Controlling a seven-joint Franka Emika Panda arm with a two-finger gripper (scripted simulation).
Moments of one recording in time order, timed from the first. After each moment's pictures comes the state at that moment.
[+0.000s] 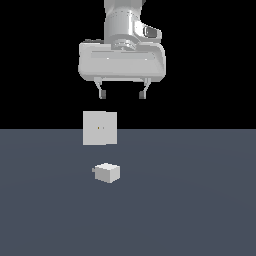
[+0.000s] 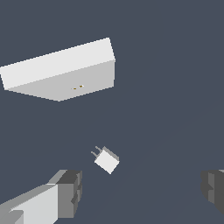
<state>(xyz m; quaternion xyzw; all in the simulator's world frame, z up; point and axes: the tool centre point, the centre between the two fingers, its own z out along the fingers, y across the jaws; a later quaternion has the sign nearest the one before) 0.007 0.013 0.179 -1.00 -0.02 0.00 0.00</state>
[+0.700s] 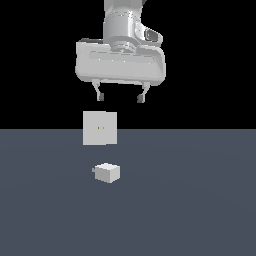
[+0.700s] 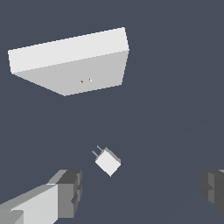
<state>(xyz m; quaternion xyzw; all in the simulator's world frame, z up) 0.001 0.016 0.170 -1.00 -0.06 -0.02 0.01</state>
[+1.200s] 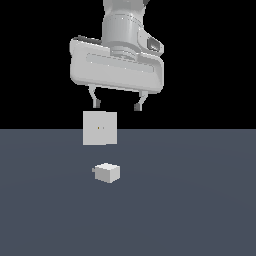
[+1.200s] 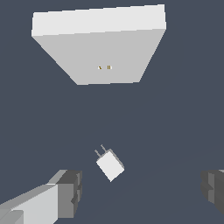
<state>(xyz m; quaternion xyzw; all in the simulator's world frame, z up) -0.010 0.022 0.150 -0.99 -0.14 -0.06 0.03</state>
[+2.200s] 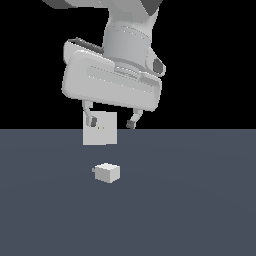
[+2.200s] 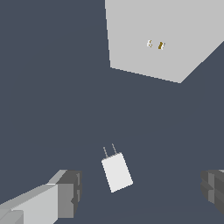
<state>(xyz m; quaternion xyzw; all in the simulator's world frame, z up) -0.029 0.032 0.111 -0.95 -0.29 -0.13 0.06</state>
